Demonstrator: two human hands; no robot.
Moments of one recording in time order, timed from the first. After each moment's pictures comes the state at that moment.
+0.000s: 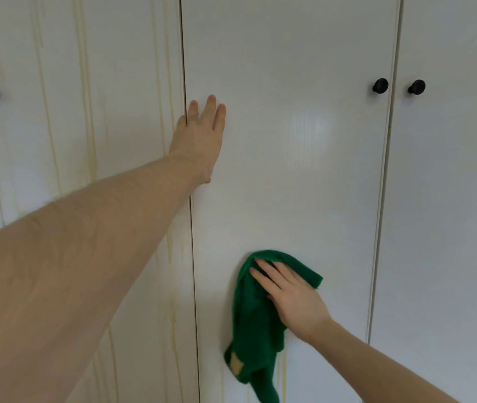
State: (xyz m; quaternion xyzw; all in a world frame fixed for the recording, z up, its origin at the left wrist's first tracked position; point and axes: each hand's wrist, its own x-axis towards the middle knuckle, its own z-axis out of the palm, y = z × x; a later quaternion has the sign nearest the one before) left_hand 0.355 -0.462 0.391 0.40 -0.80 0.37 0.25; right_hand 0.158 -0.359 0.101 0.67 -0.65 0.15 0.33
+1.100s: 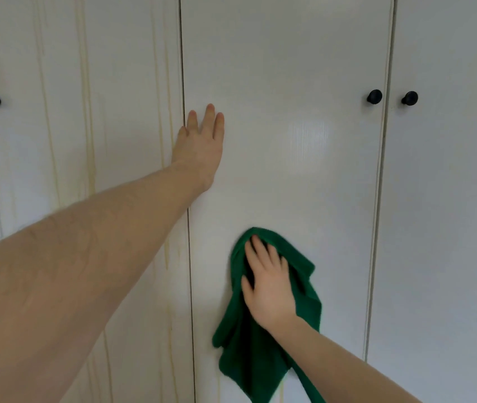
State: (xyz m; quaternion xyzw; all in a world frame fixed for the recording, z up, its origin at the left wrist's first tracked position) left_hand 0.349 -0.462 0.389 0.41 -0.79 0.37 0.25; right_hand 0.210 -0.387 0.137 0.57 -0.70 0.34 0.27
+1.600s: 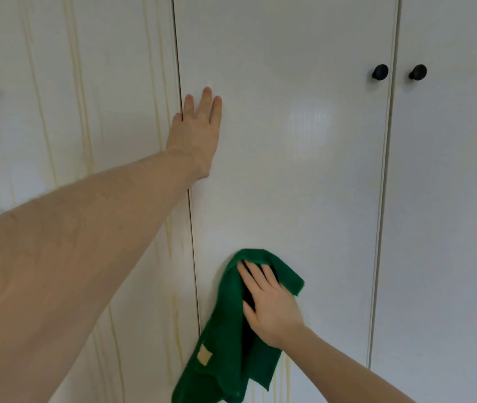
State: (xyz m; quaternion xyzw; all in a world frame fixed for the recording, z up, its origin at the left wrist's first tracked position) left_hand 0.351 -0.470 0.387 0.40 -0.80 0.37 0.26; right_hand 0.206 -0.380 0.081 0.64 -0.70 0.24 0.20
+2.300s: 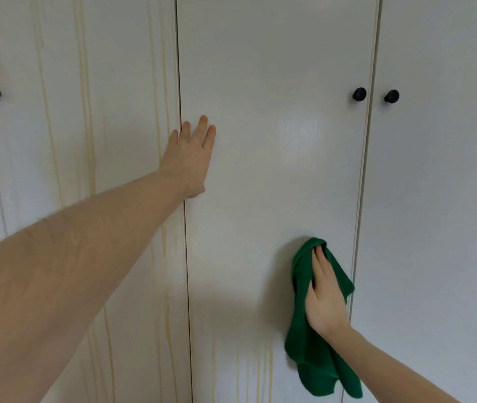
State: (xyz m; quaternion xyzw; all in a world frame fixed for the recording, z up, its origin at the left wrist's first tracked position) left_hand 0.366 -0.462 0.366 0.39 -0.82 0.35 0.24; right_hand 0.147 -0.291 0.104 0.47 -0.71 0.51 0.11
